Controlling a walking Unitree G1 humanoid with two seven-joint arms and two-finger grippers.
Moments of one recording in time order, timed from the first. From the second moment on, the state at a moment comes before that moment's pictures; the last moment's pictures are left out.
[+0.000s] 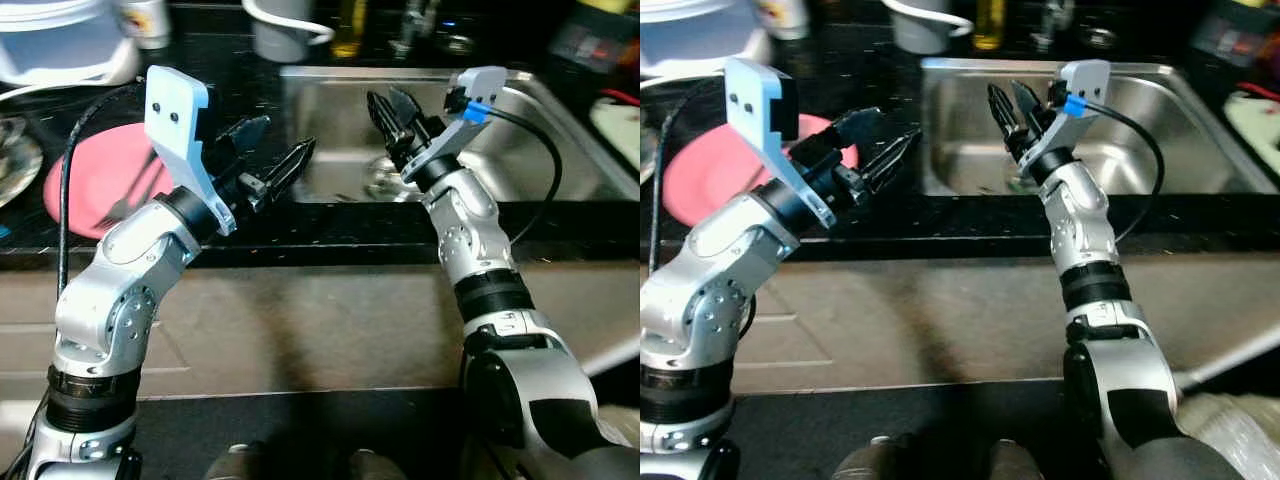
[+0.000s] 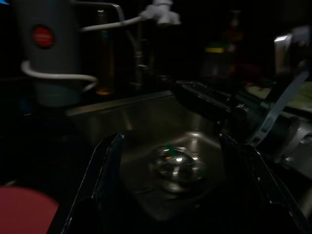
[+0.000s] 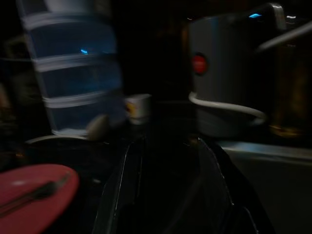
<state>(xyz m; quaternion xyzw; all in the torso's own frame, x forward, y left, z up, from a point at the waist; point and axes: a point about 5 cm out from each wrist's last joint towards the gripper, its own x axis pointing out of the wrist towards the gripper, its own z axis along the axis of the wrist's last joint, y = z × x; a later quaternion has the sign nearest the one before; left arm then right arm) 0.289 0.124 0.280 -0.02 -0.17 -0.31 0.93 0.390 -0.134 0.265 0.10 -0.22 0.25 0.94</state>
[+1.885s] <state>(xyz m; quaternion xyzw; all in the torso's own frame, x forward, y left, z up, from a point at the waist) 0.308 0.150 0.272 0.04 -0.18 -0.17 0.97 0.365 -0.132 0.271 0.12 -0.22 0.35 0.90</state>
